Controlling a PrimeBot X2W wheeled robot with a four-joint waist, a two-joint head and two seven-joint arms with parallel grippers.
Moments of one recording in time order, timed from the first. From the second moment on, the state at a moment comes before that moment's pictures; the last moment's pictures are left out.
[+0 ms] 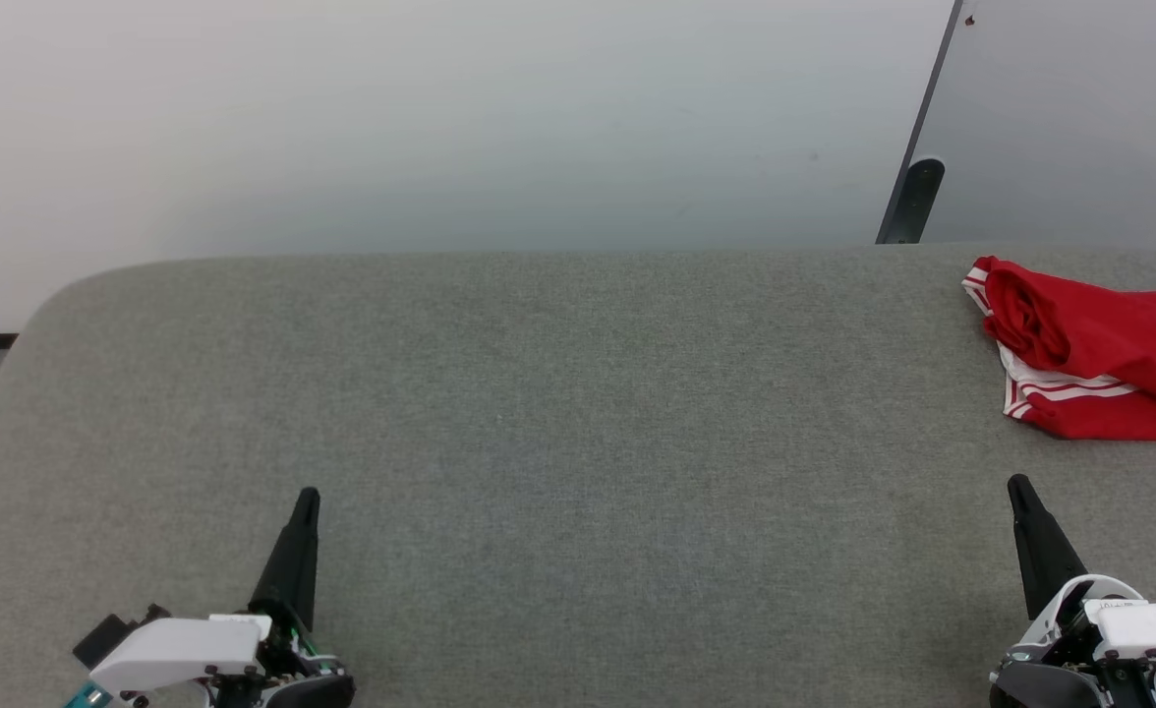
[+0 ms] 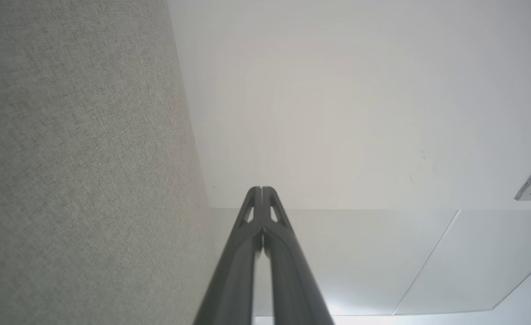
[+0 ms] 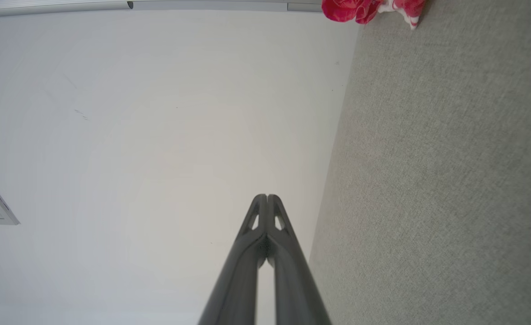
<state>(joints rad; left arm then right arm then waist) -0.10 0.05 0.11 0.24 -1.61 -0.13 0.11 -0.11 -0.05 -0.11 0.25 1.61 0.13 0.11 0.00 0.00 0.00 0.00</state>
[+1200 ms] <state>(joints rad) -0.10 0.05 0.11 0.24 -1.61 -0.13 0.11 -0.11 -0.05 -0.11 0.25 1.61 0.13 0.11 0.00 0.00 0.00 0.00</state>
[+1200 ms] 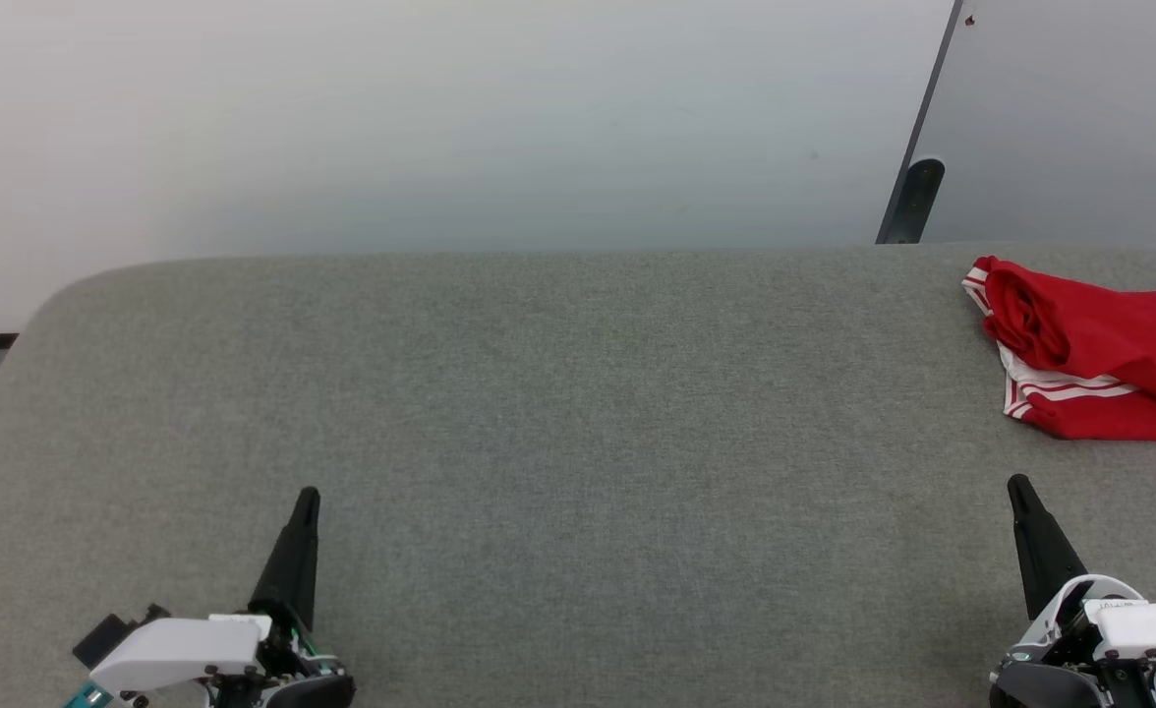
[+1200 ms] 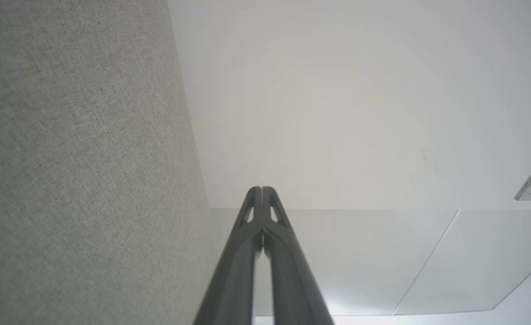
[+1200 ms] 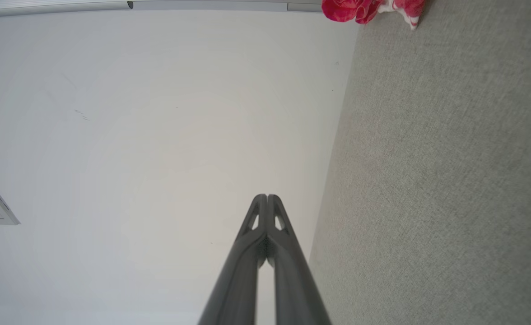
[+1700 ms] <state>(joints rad) -0.10 0.05 0.11 0.24 -1.61 -0.13 0.11 -0.11 -0.05 -0.11 0.25 1.61 0.13 0.11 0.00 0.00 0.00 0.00</state>
